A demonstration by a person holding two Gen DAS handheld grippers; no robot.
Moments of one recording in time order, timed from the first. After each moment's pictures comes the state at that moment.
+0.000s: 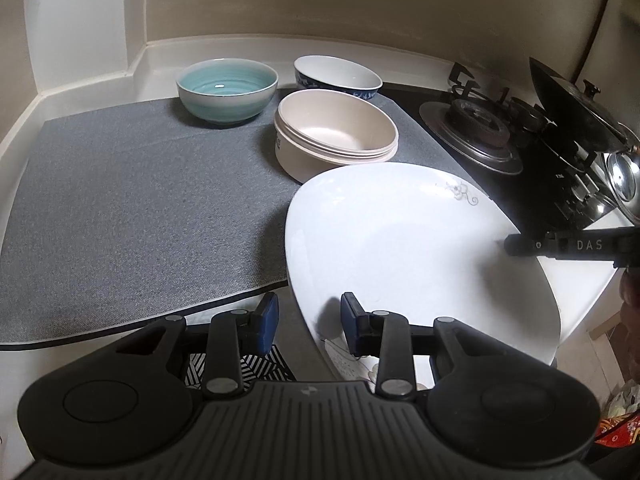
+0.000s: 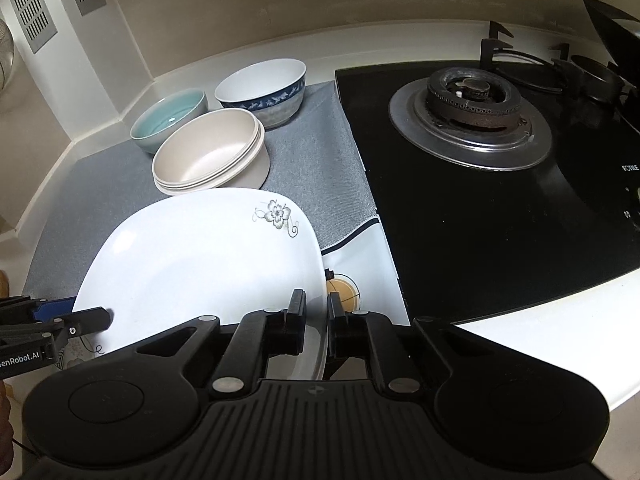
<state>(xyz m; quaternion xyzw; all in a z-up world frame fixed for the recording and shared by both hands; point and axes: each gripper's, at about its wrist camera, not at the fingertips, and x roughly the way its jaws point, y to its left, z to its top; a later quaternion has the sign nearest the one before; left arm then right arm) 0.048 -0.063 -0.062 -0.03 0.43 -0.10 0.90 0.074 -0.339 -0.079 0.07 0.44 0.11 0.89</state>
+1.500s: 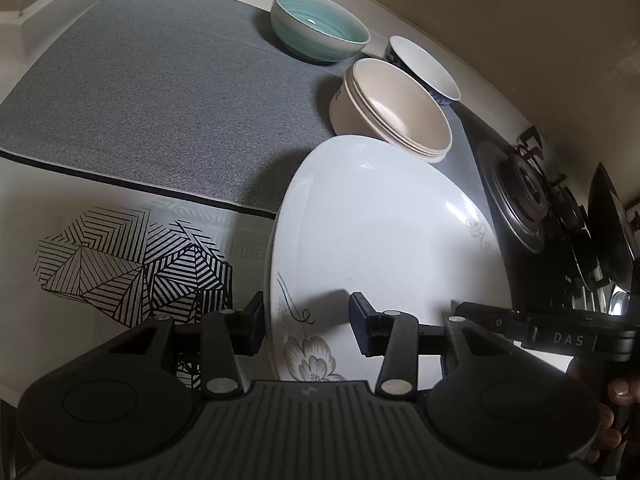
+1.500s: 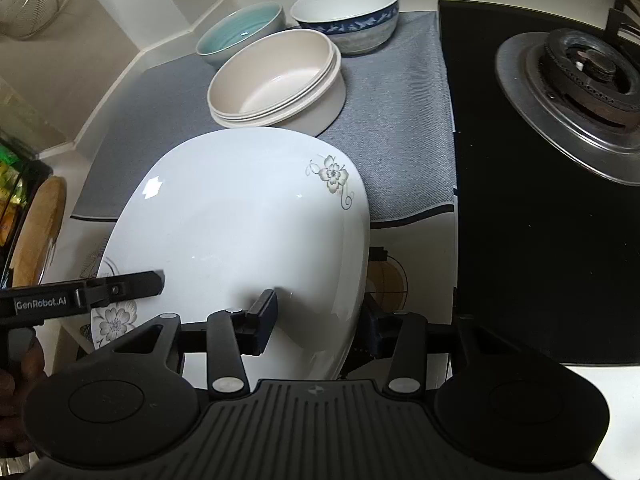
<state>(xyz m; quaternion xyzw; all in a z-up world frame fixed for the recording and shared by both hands) 0.042 -0.074 -0.077 -0.25 0.48 0.02 0.84 0.125 -0.341 -0.092 0.03 0.54 0.28 0.79</state>
